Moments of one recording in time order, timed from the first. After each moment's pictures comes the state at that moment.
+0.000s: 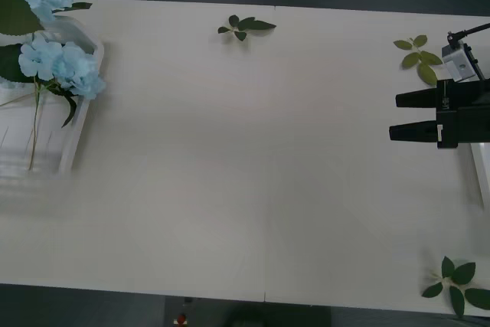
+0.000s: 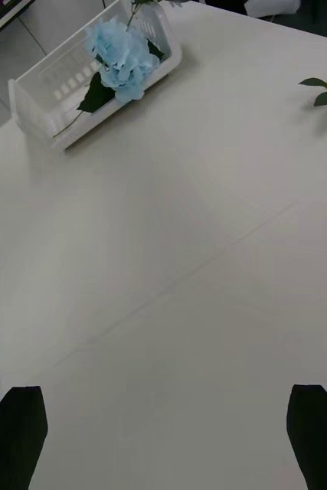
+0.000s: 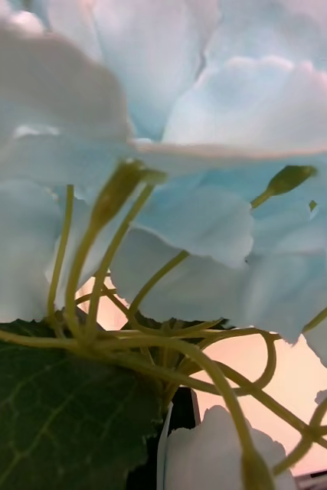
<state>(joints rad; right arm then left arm) -0.34 -1.19 0.33 -1.55 -2.25 1.02 2.72 -1.01 1.03 0.12 -0.99 1.01 1.72 -1.82</state>
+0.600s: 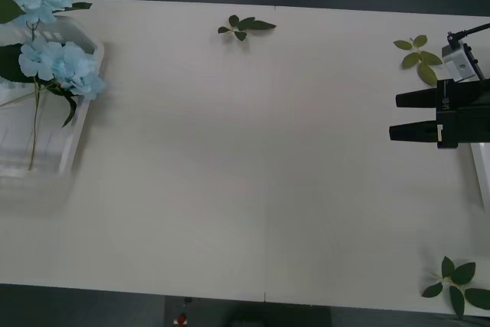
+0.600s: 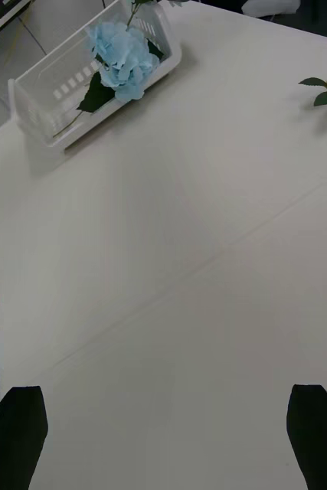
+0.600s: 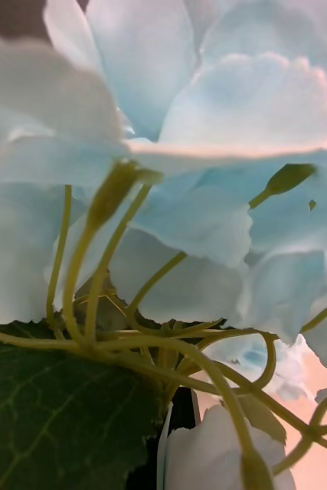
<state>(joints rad) -0.34 -1.19 0.33 -1.55 -2.25 1.02 2.72 -1.01 0.99 0.20 -0.60 1.02 1.26 -2.09</state>
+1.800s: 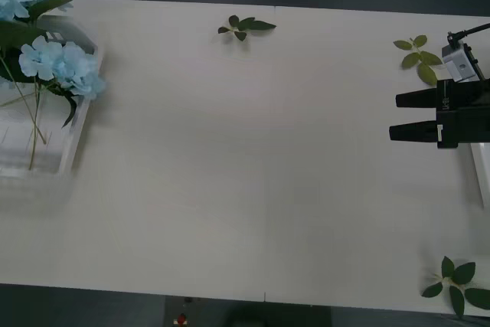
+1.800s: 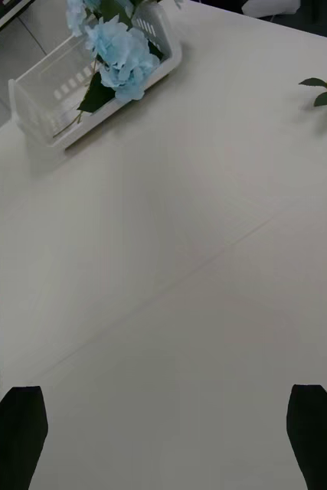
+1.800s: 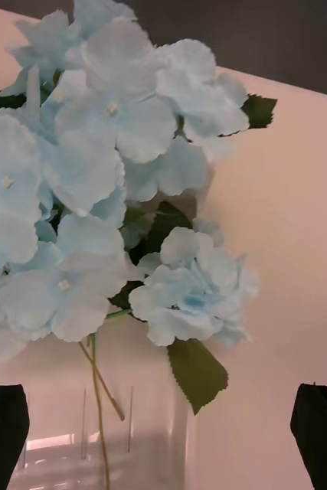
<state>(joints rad) -0.34 -1.19 0.33 -1.55 -2.25 1.02 2.72 -1.03 1.03 0.20 -0.54 1.15 1.43 -2.14</state>
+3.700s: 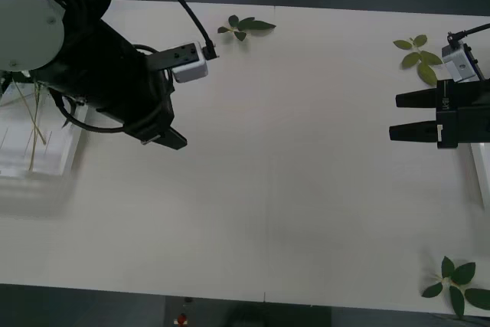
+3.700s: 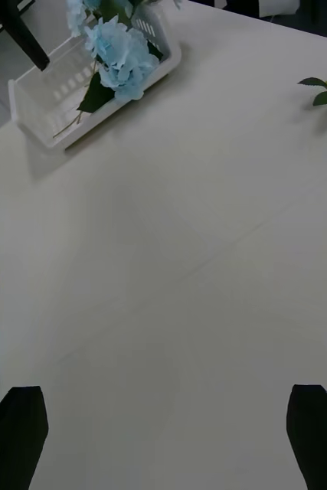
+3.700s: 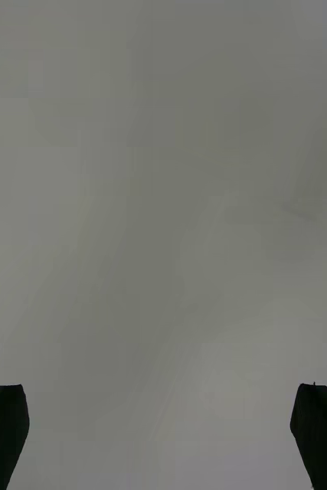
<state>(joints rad) -0.34 -1.19 0.33 -1.55 -2.25 1.02 2.72 -0.70 0.66 -0.24 -1.98 1.09 1.75 -2.02</state>
